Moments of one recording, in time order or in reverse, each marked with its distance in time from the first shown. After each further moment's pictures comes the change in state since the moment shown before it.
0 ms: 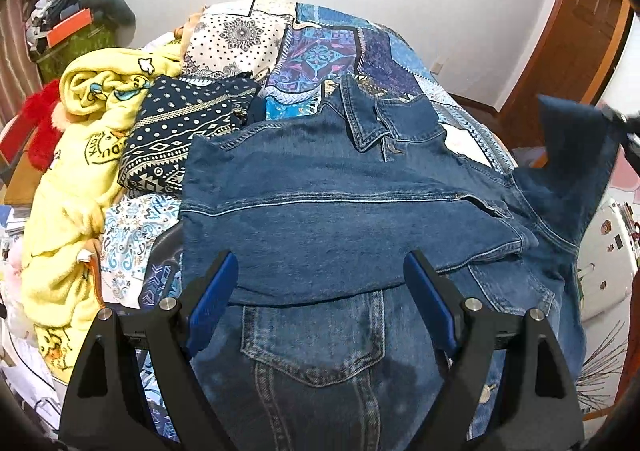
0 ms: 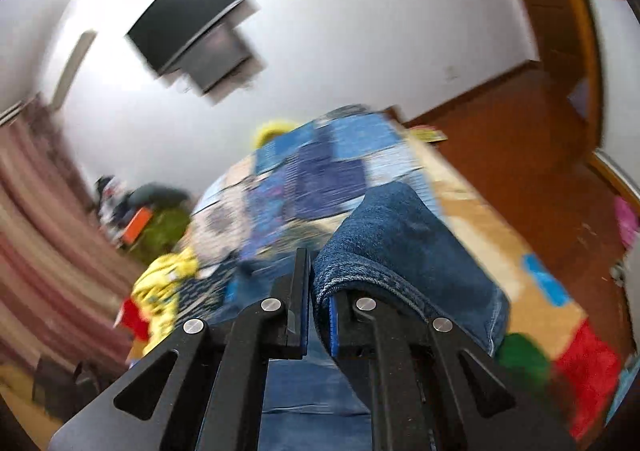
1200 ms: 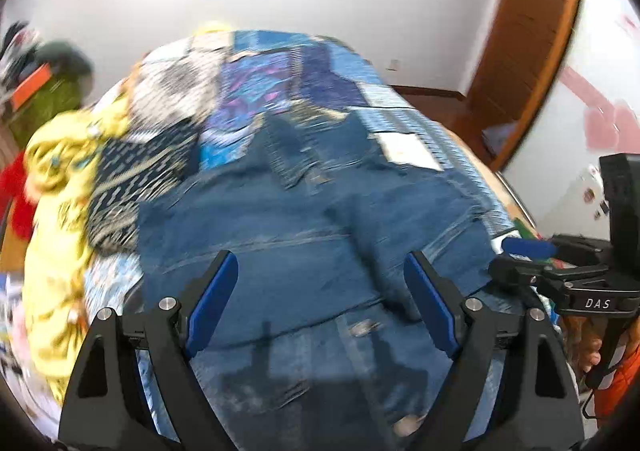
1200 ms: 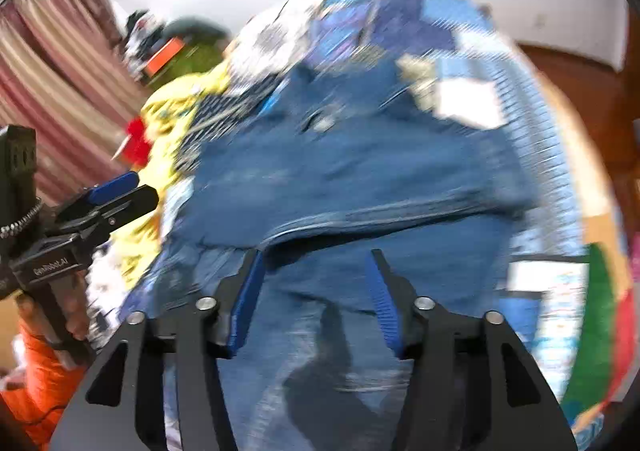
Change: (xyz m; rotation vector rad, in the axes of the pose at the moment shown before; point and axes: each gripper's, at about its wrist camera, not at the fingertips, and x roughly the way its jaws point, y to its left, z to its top) left arm -0.008 -0.087 0.036 0.195 -0.031 -0.070; right arm 0.054 0.036 -0.127 -0.304 0.425 0.011
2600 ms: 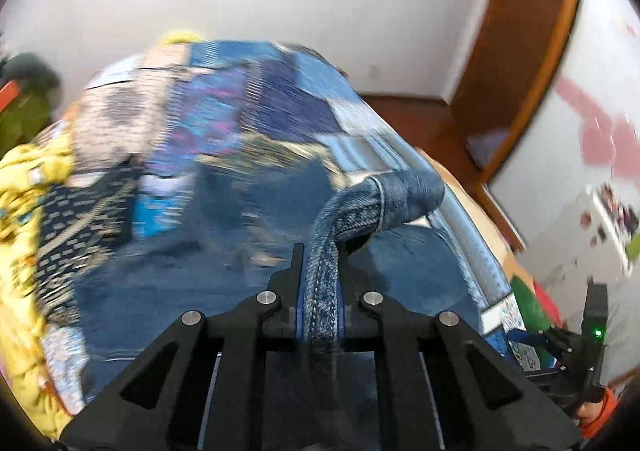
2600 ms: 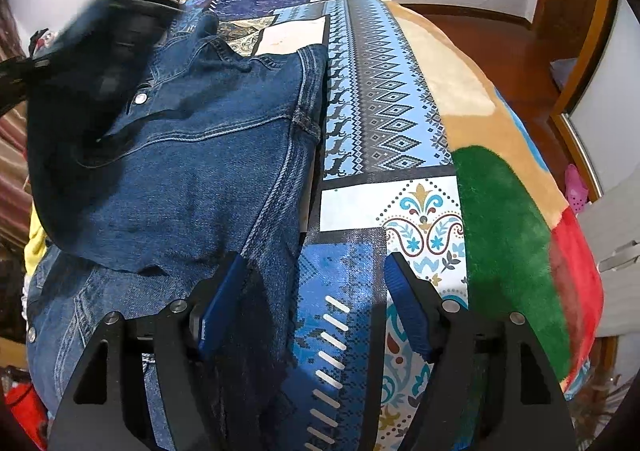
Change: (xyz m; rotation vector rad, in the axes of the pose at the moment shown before) left arm 0.071 -0.003 0.077 -0.036 -0.041 -0.040; right arm 0.023 -0.109 -0.049 0.176 0.079 -0.278
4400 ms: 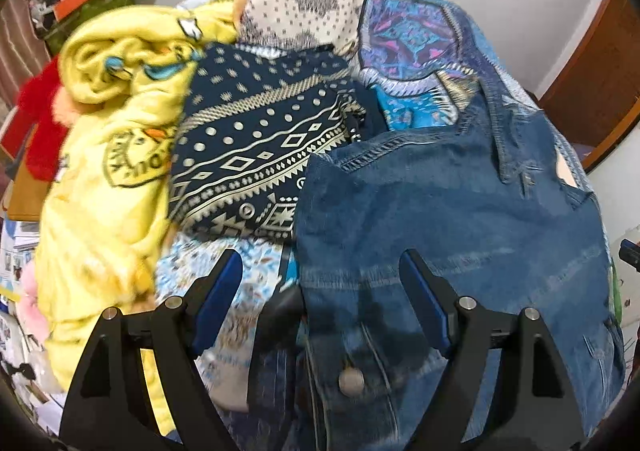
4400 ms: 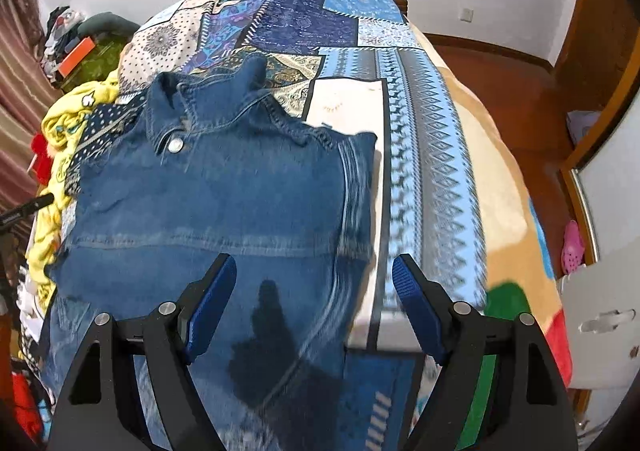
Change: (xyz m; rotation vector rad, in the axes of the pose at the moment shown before) left arm 0.004 0.245 -0.085 -0.216 0.226 0.190; right arm -0.007 0.050 0.079 -0.117 -0.015 -0.001
